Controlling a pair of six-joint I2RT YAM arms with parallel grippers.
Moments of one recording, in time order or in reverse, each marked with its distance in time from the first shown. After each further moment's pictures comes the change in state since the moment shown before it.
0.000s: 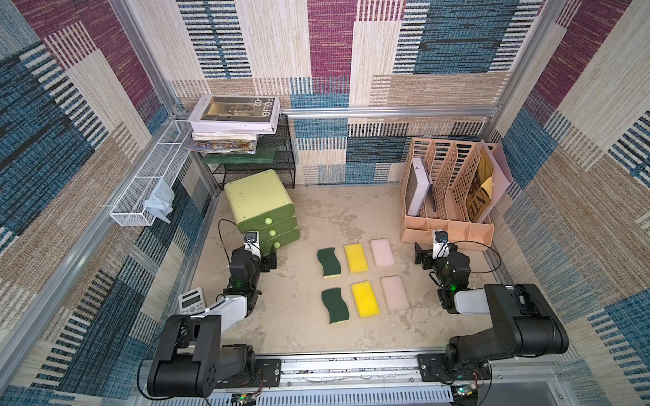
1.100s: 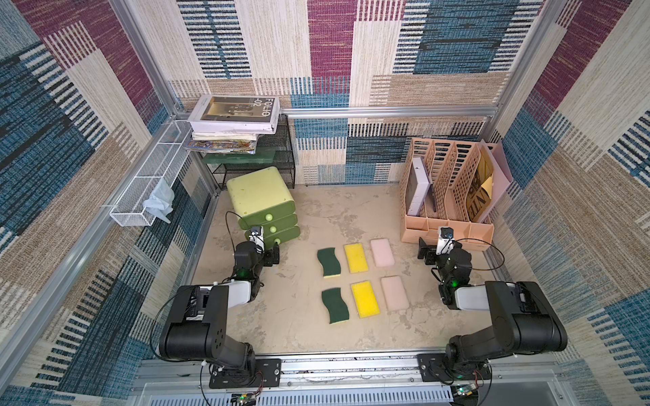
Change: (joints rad) left arm 0.011 0.190 0.138 -0.016 0.042 -0.006; right arm -0.026 0.017 0.041 -0.013 0.034 0.055
